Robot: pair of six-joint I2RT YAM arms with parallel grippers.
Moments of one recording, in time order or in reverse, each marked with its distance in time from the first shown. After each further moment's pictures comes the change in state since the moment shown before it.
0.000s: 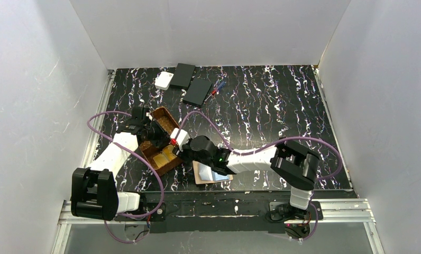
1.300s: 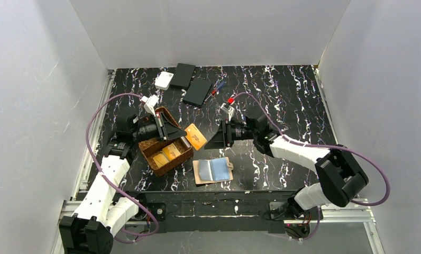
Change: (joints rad) left arm -0.026 -0.363 -0.052 0.304 0.568 0.166; right arm -0.519 -0.384 -0.249 -0.095 -0.993 0.926
